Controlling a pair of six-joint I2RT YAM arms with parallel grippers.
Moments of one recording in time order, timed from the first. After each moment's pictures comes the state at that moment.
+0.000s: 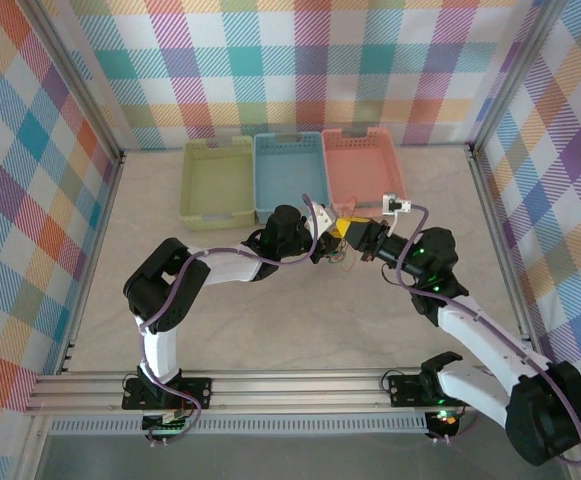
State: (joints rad) left arm -0.73 1.90 1.06 0.51 0.35 0.10; right arm 0.41 0.97 0.54 0.58 -0.65 0.80
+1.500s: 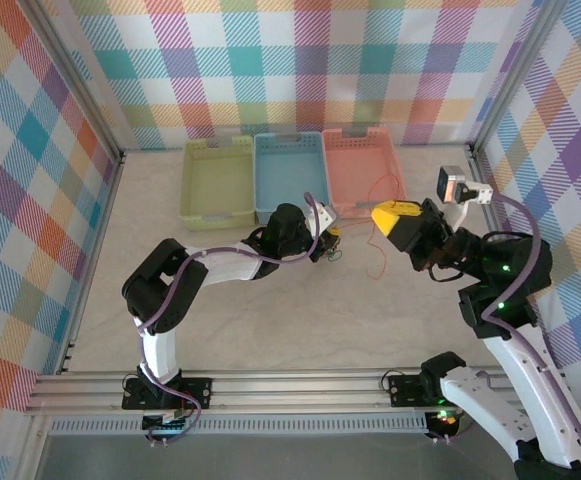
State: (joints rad) left arm -0.74 1.89 1.09 0.41 0.27 0.12; right arm 0.41 0.72 1.00 0.33 -0.83 0.95
